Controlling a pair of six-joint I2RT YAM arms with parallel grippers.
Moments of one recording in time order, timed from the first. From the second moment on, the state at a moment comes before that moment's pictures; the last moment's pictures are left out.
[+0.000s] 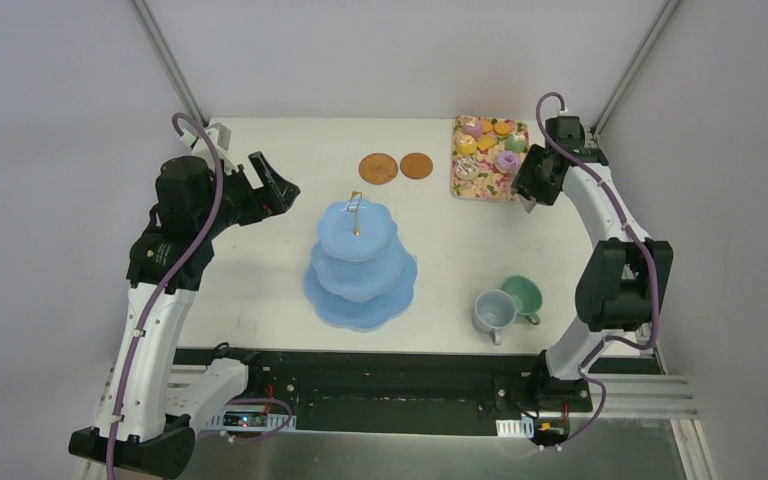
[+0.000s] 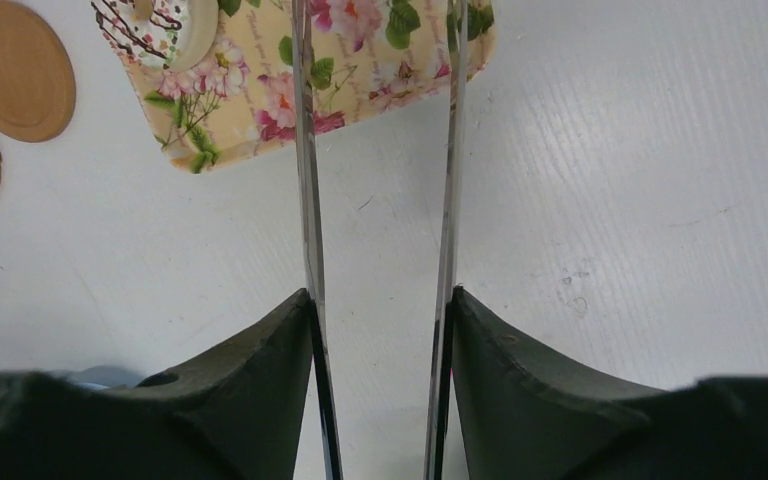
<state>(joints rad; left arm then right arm) -0.16 0.91 1.26 -0.73 0.16 -0.49 0.05 1.68 1.45 -0.74 0.05 0.46</state>
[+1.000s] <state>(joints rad) -0.16 0.96 1.28 -0.74 0.13 -0.45 0.03 2.03 1.75 -0.75 -0.03 0.38</state>
